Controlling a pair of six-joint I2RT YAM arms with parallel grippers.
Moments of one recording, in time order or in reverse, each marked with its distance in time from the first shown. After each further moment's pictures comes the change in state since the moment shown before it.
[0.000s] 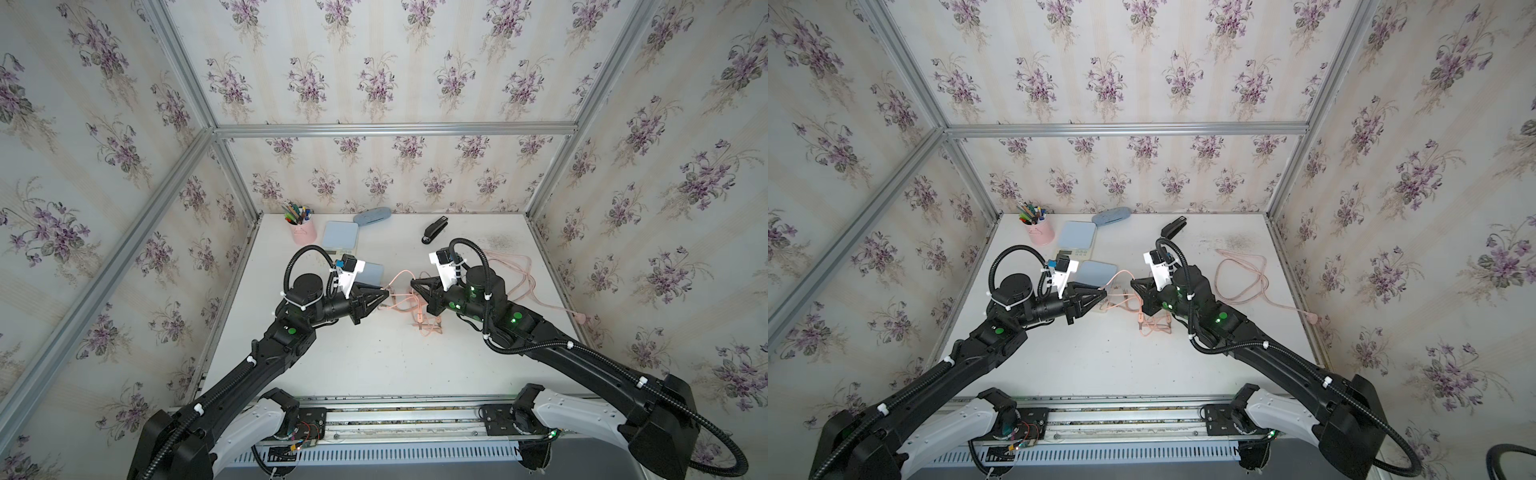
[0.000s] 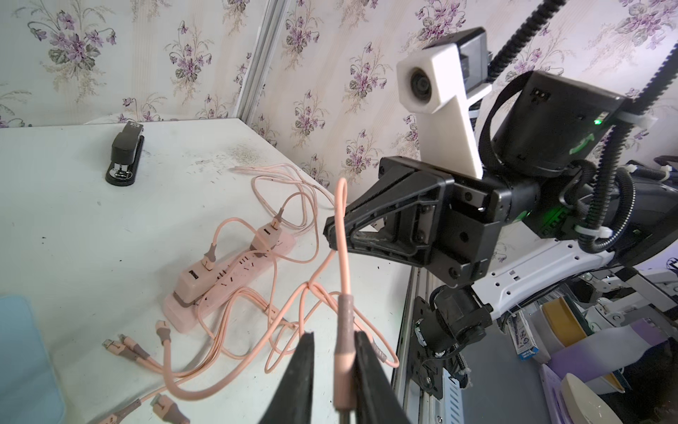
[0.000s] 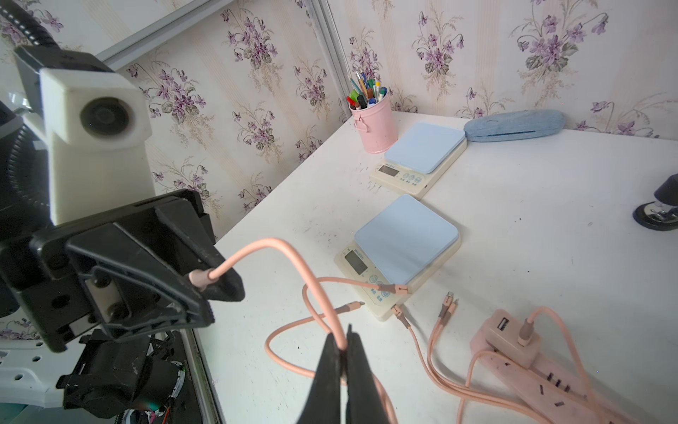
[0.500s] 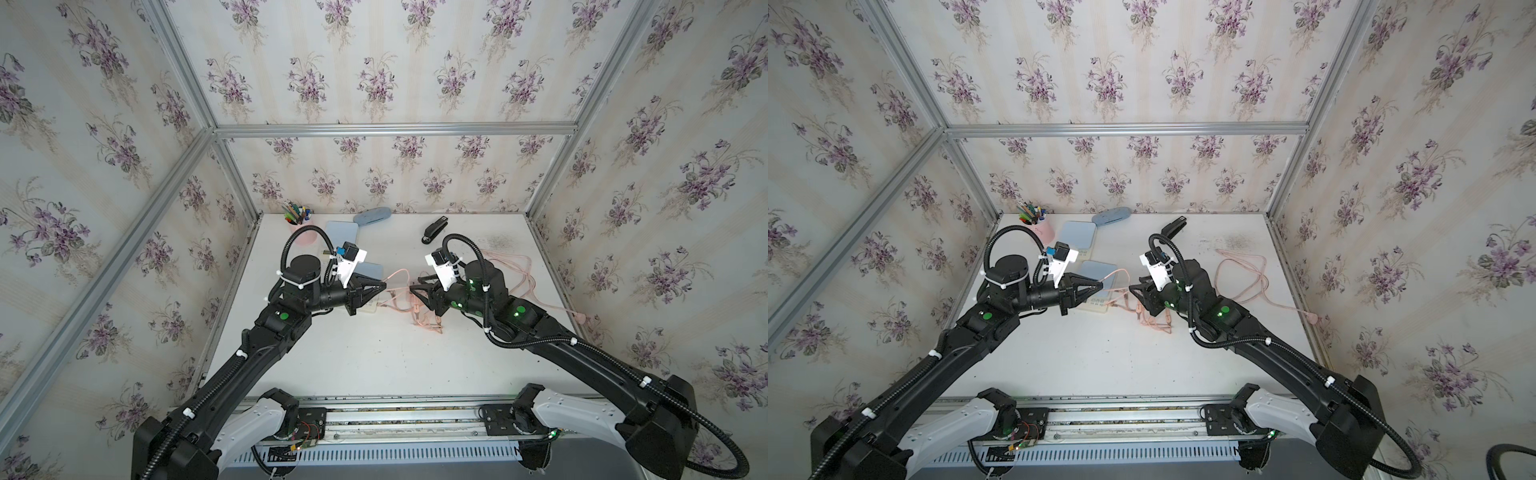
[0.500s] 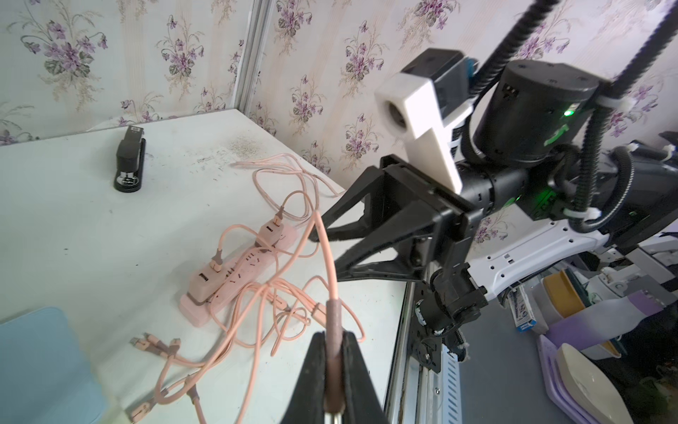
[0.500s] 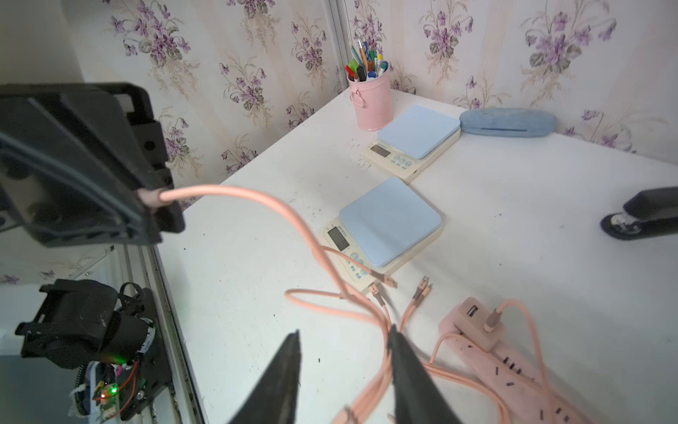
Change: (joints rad) left arm 0.079 0.046 0.258 -0.405 0.074 0.204; right arm -0.023 0.004 0.096 -0.195 -0.031 -0.234
